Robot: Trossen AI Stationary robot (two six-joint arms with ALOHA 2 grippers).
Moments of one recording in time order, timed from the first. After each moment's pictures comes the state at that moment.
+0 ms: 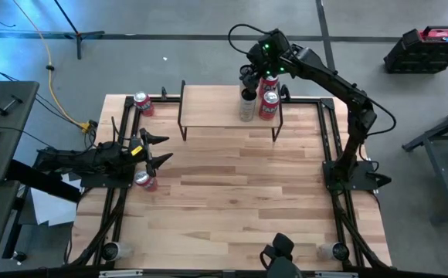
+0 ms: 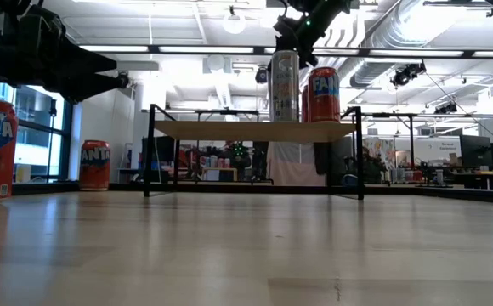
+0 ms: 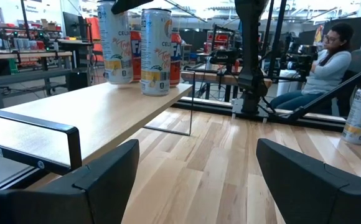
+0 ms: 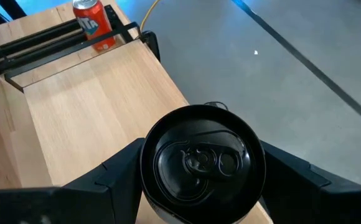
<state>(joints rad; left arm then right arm) -0.06 0.02 0.01 0.06 -0.38 -0.03 -0.66 1.80 1.95 -0.85 -0.10 -0.09</state>
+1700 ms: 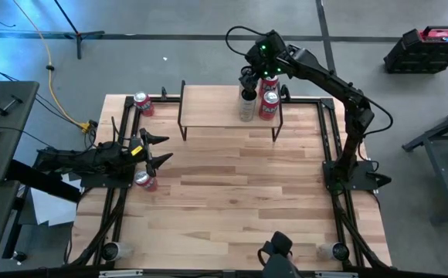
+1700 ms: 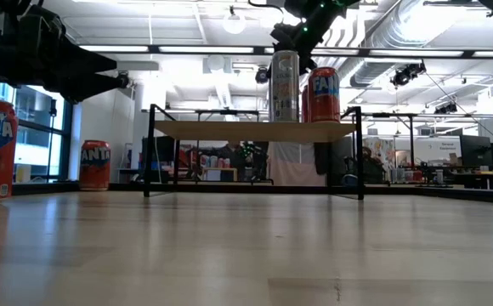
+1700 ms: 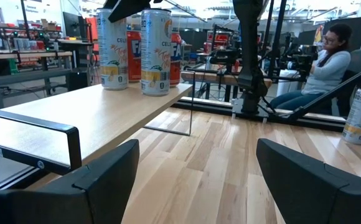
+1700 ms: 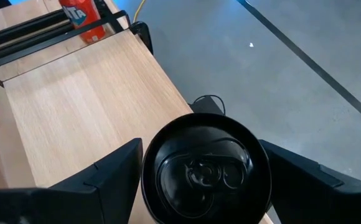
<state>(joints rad) -0.06 0.02 0.01 0.06 -0.38 -0.03 -0.67 1.83 1.95 -0.86 -0.08 -0.09</state>
